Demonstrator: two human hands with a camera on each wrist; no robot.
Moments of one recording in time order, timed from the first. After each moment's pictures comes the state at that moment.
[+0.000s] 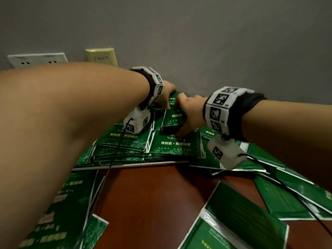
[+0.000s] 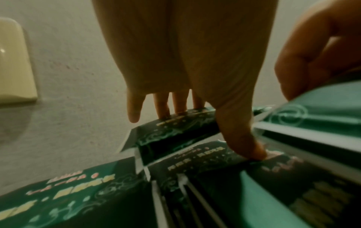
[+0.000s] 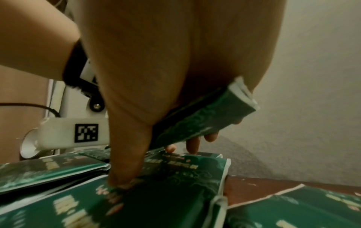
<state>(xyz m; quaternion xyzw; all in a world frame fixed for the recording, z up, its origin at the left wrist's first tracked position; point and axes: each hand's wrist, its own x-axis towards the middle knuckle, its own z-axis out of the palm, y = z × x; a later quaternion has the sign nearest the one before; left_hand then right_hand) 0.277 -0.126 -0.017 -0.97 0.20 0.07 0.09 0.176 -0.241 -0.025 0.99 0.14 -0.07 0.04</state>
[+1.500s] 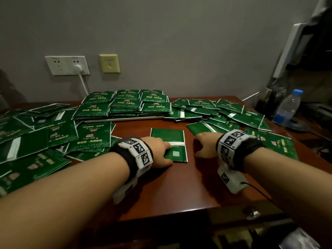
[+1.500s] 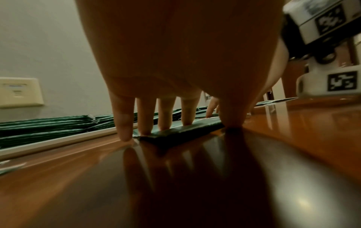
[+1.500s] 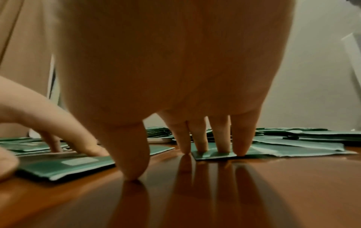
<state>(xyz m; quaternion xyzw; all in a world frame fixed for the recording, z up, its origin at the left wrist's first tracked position) -0.094 -0.114 -0.103 -0.94 0.30 0.09 0.12 -0.110 -0.312 -0.090 0.99 0.04 -0.12 0.05</state>
